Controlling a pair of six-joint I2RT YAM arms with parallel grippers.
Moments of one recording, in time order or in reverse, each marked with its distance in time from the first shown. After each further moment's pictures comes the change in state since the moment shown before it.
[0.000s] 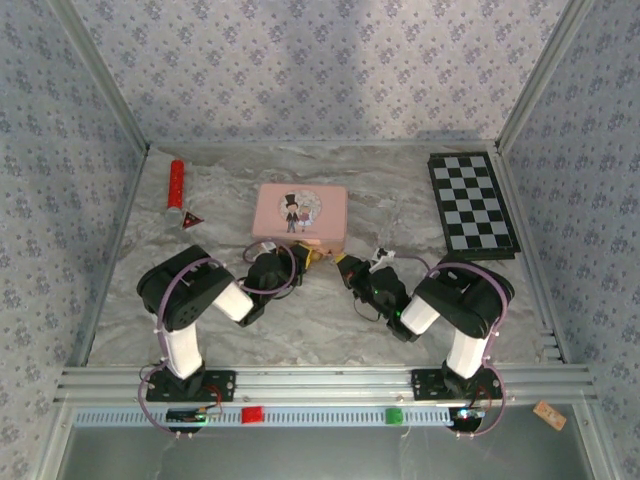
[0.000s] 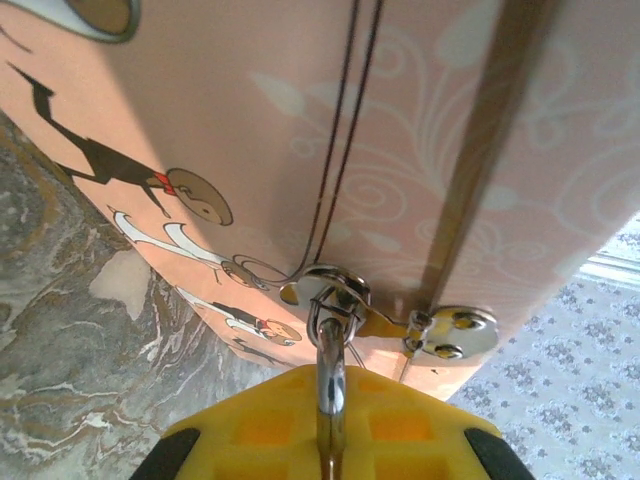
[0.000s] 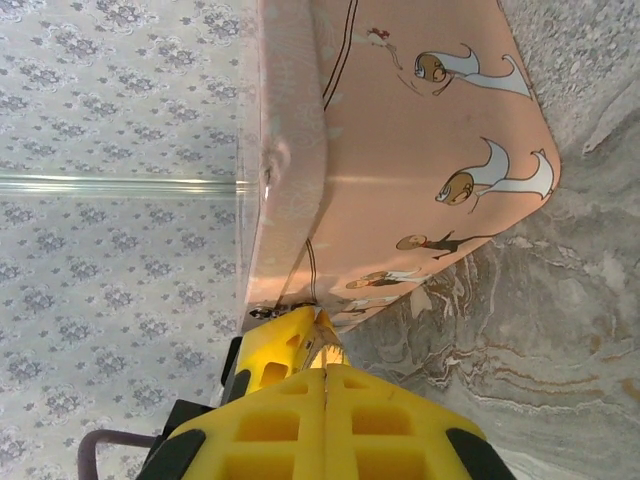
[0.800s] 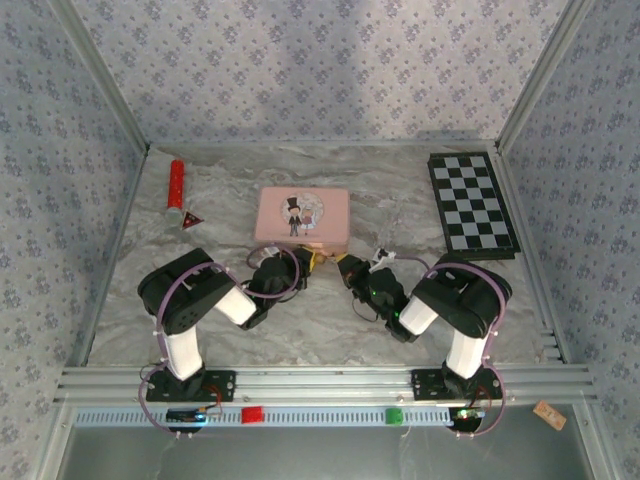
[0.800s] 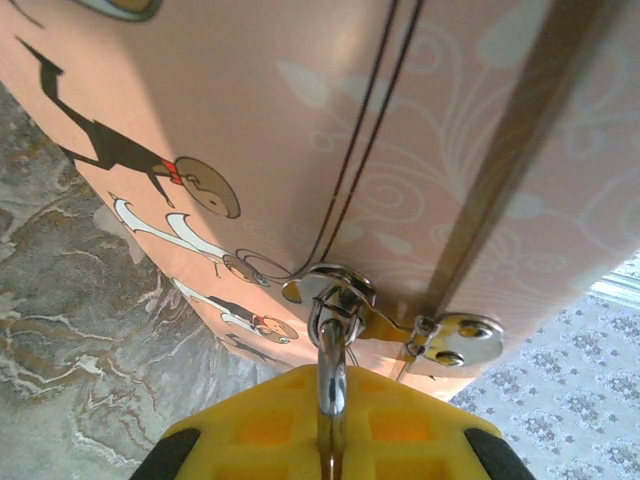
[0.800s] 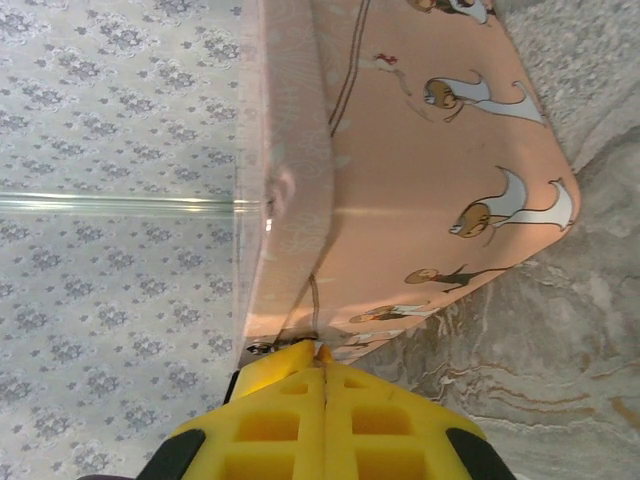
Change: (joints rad) left arm -0.056 -0.005 0.003 -0.014 -0.064 -0.070; right arm 0.019 0.013 0.007 0.000 0.068 -0.003
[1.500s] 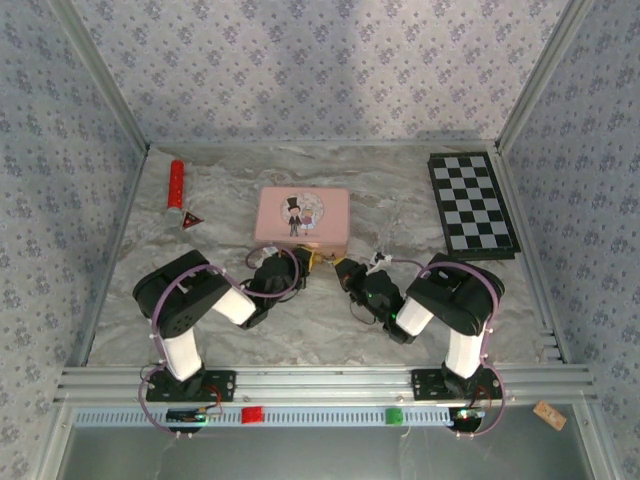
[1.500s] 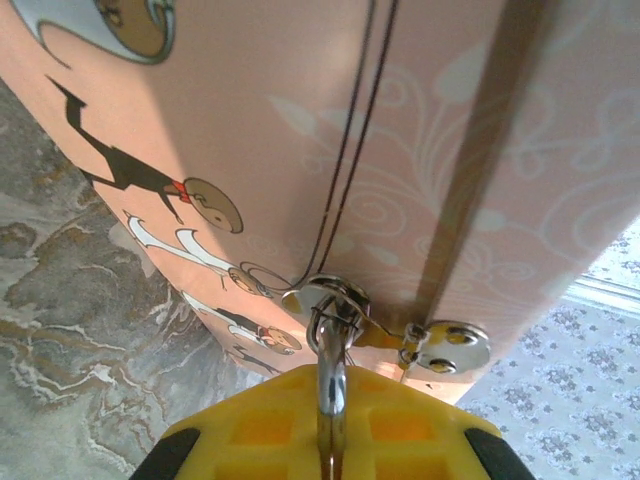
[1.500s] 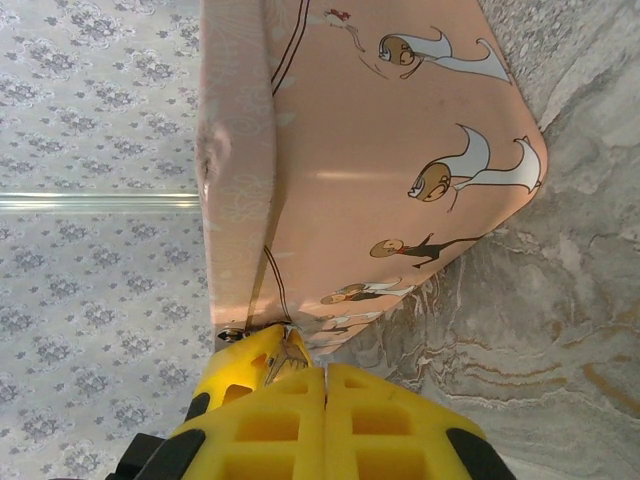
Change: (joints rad) left arm -0.008 -0.035 0.007 -0.074 -0.042 0.016; right arm 0.026 0.036 0.011 -0.001 0.007 0.034
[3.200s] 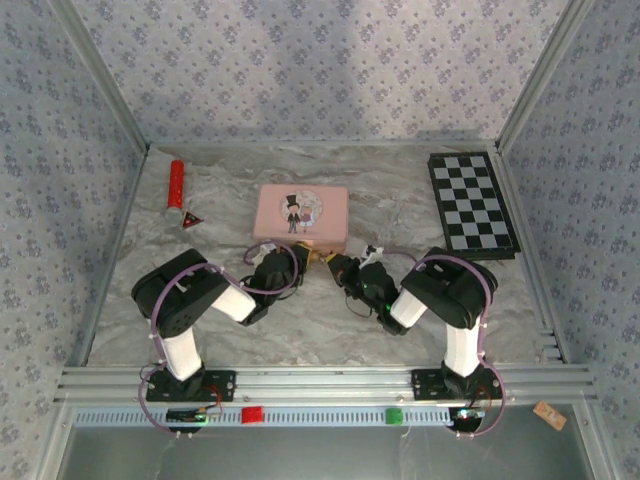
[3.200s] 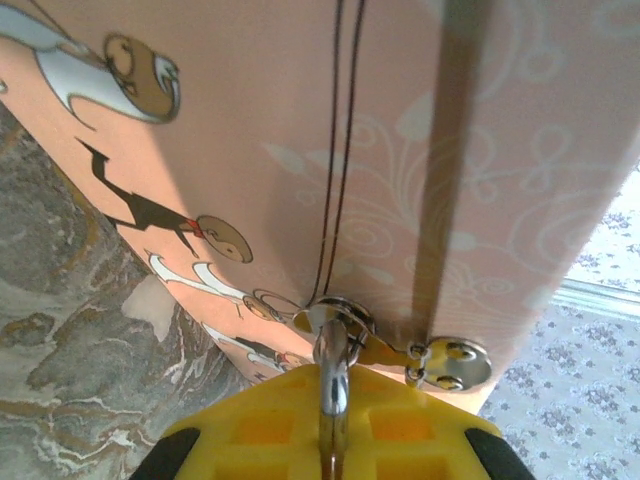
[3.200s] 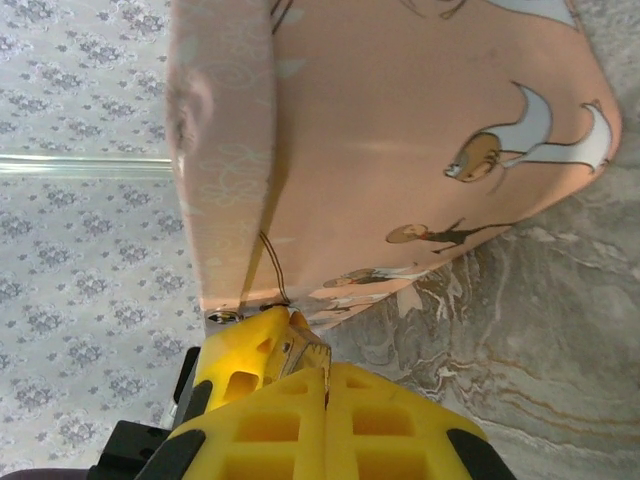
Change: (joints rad) left arm 0.018 -0.001 0.026 -0.056 -0.022 0.069; right arm -0.041 0.053 0.088 -0.031 -0.138 -0.037
